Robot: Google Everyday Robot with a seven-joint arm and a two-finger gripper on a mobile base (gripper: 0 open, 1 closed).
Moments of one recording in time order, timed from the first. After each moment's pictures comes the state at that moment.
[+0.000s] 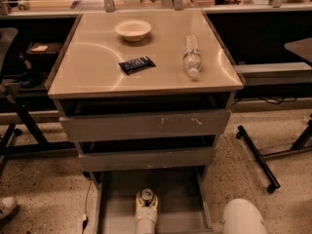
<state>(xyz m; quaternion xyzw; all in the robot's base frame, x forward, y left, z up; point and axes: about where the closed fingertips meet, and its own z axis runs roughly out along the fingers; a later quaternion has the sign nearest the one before) 0.534 0.028 0.213 0.09 0.83 0.02 0.55</state>
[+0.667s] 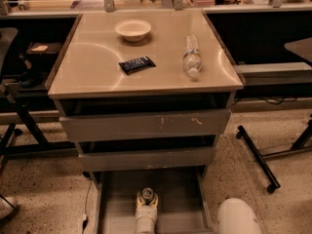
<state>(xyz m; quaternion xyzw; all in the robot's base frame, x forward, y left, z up) 0.547 0.024 0.196 0.10 0.82 0.01 0.56</state>
